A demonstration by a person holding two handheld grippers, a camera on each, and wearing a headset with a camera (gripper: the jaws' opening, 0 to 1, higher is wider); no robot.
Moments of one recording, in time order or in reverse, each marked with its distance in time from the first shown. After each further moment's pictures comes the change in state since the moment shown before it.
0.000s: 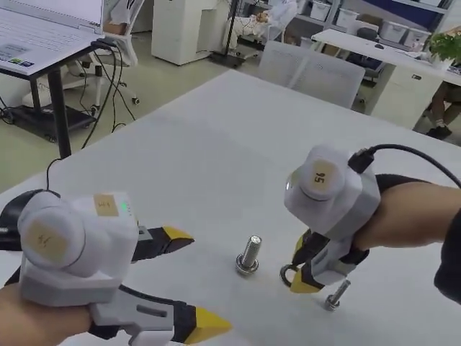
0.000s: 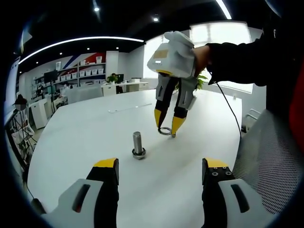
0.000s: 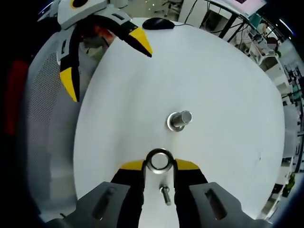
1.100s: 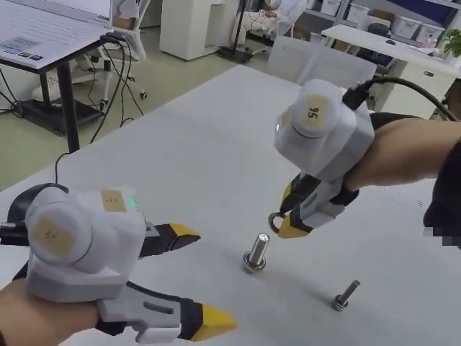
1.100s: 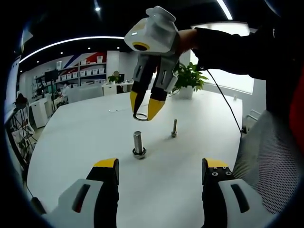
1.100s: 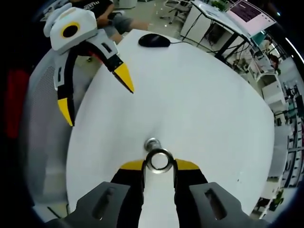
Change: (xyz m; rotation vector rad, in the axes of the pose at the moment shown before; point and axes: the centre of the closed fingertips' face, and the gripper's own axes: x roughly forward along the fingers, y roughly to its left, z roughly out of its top) left arm 0.001 0.001 0.000 -0.009 -0.002 0.003; right arm -0.021 -0.035 0.052 -0.115 -0.041 -0.054
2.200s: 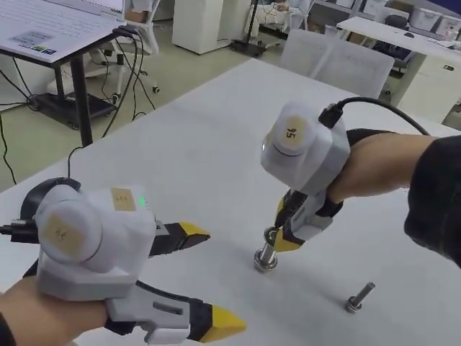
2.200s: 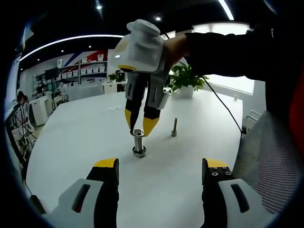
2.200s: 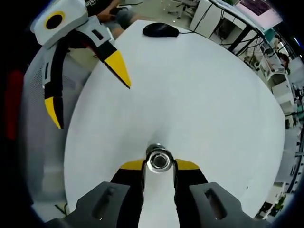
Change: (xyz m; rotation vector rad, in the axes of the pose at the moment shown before) left arm -0.001 -0.002 -0.004 -0.014 0.008 0.001; right arm 0.042 0.006 0.000 -0.019 0.045 0.090
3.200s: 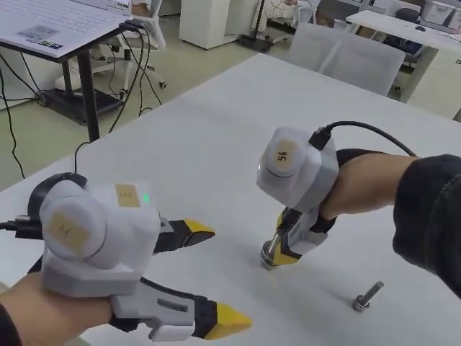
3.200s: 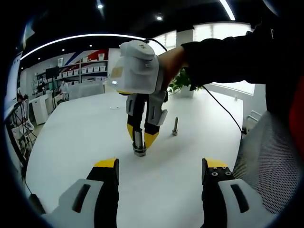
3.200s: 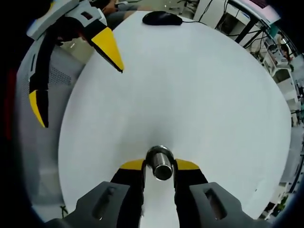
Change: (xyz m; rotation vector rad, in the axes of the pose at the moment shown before) left arm 0.000 0.002 -0.003 -0.008 0.006 0.004; right arm 0.037 0.005 -0.007 0.009 0.025 0.037
